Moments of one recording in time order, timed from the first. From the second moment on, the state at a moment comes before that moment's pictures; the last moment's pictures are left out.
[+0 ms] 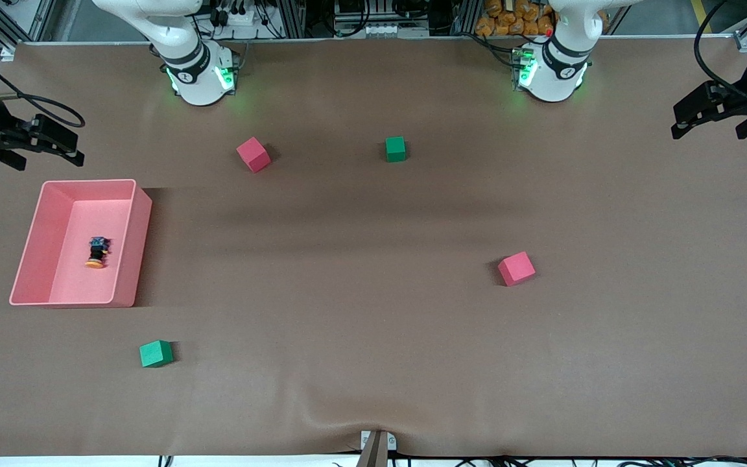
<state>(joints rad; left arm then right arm) 0.16 -0.07 -0.23 -1.51 0.01 1.42 -0.05 -0.05 0.00 0.09 -1.49 0.05 1.46 0.00</state>
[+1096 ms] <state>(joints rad) 0.15 -0.06 -0.24 -1.51 0.04 1.42 -0.05 -0.09 0.12 0.07 -1.51 -0.04 1.48 0.00</state>
